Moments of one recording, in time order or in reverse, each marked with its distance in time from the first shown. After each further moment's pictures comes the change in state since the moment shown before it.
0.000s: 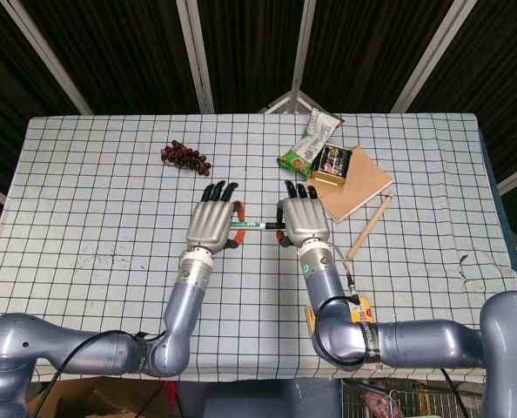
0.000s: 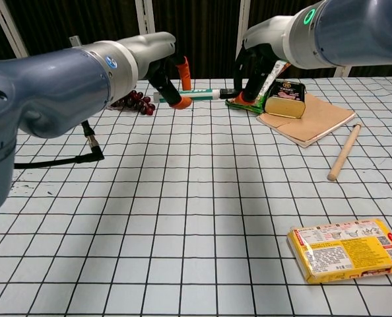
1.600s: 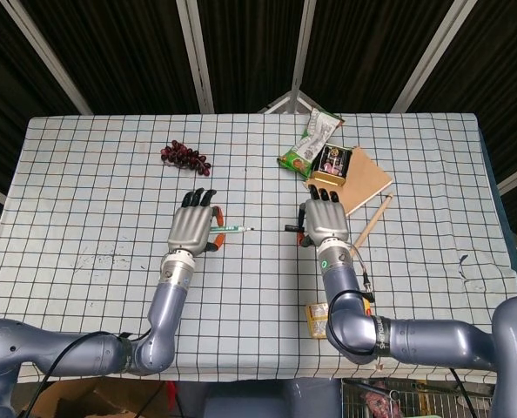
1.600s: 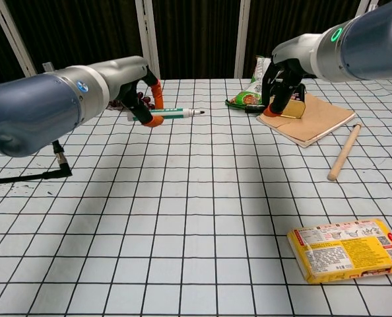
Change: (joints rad) left arm 0.082 0.034 0.072 0.042 -0.006 -0.049 -0.055; right arm -0.063 0.019 -0.035 0.063 0.034 -0.062 0.046
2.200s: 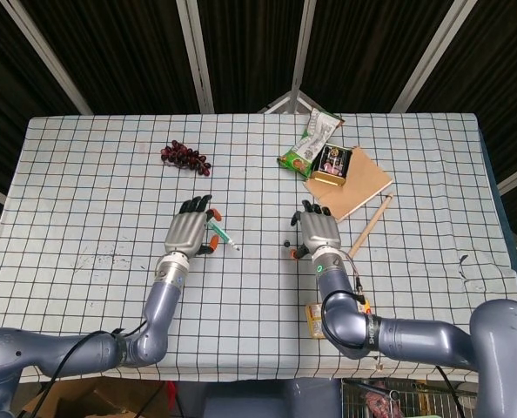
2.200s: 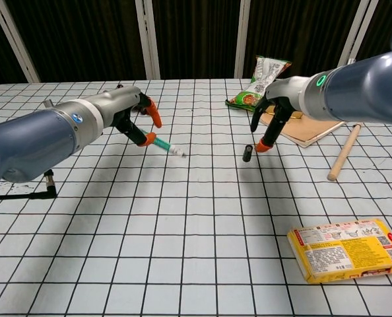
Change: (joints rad) left arm 0.059 -0.034 0.043 0.148 0.085 -0.153 -0.166; right arm -0.027 -0.106 -0.042 0.147 -0.019 -0.124 0.078
